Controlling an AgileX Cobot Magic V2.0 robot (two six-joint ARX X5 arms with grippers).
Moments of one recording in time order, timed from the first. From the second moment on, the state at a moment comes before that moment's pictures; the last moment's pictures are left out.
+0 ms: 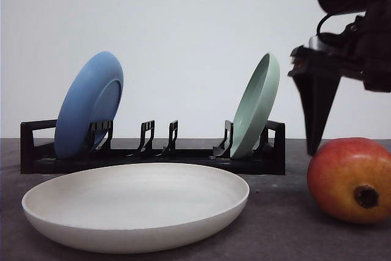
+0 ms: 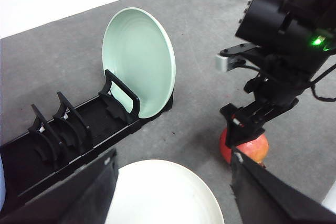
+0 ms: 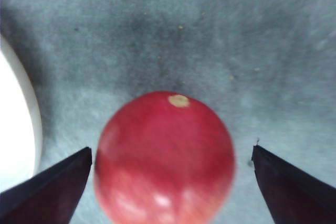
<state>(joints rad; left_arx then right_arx) -1.07 0.87 0.99 -0.54 -0.29 -0.16 0.44 1.42 0.92 -0.83 -0.20 0.53</state>
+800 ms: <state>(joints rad) -1.07 0.87 0.99 -0.54 -0.29 -0.15 0.49 1.51 0.92 -0.80 -0.16 0.63</state>
